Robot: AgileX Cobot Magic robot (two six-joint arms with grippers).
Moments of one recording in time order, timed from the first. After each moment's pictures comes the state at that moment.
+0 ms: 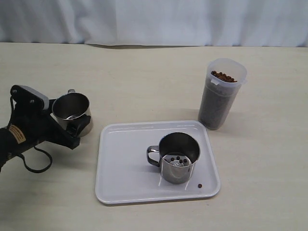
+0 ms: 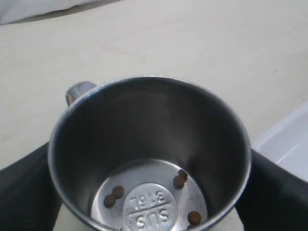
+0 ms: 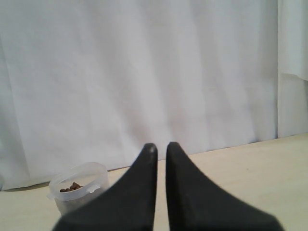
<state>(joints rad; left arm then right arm) -0.12 2.03 -0.41 0.41 -1.12 0.05 0.05 0.00 0.00 -0.43 -0.02 0.60</state>
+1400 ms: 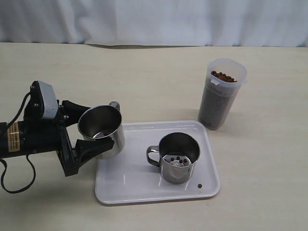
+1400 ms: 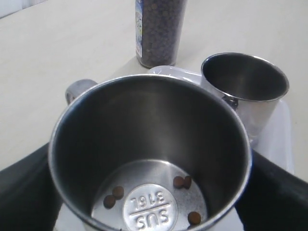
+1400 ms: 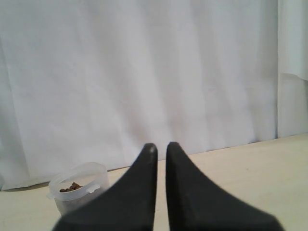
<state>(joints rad) -0.12 1.82 -0.43 1.12 -1.07 -0.29 0.05 0.00 0.00 -0.43 -0.02 0.60</state>
